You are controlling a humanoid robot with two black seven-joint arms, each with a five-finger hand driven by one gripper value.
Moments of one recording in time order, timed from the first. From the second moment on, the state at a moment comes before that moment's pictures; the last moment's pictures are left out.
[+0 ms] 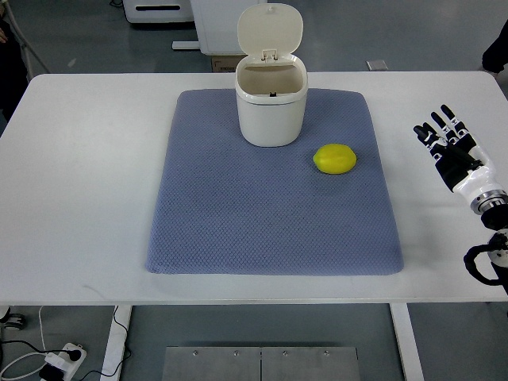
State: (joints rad) left arm -0.03 0.00 -0.11 -0.26 -0.07 0.20 -0.41; right arm 0.37 -0.28 1.23 1.03 -0.48 0.12 0.15
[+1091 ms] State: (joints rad) left arm -0.02 0.00 -0.11 -0.26 -0.07 0.20 -0.41; right arm 0.39 -0.27 1.25 1.03 -0.47 0.12 0.15
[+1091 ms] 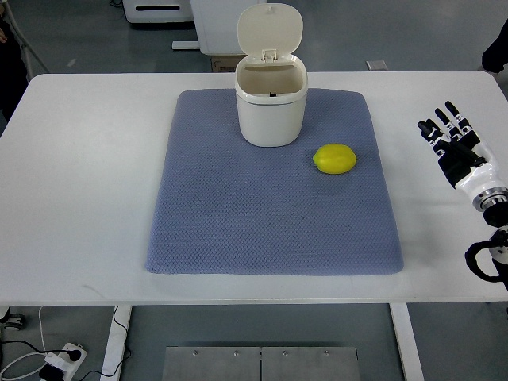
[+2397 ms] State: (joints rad) left arm -0.02 0.00 -0.11 -0.26 -0.07 0.20 -0.41; right arm 0.41 -0.28 1.19 0.98 -0.46 0.22 0.16
